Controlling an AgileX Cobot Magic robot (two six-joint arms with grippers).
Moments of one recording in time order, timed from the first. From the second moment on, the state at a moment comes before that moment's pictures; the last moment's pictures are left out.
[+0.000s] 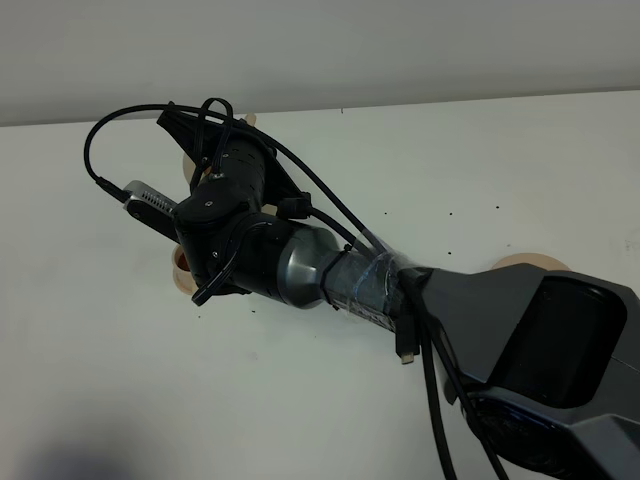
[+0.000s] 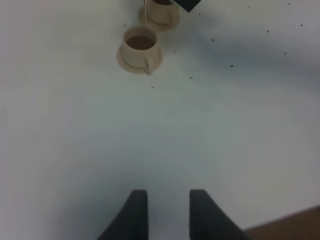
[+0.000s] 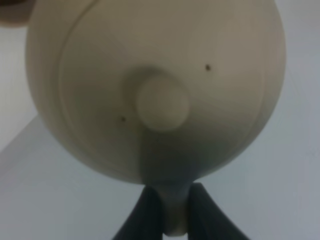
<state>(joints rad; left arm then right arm) -0.09 0.12 -0.50 -0.16 1.03 0.15 1.08 2.47 -2.11 -1.32 0.83 -0.79</state>
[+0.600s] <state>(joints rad) -0.09 0.12 -0.50 -0.16 1.03 0.15 1.09 2.47 -2.11 -1.32 0.84 -0.79</state>
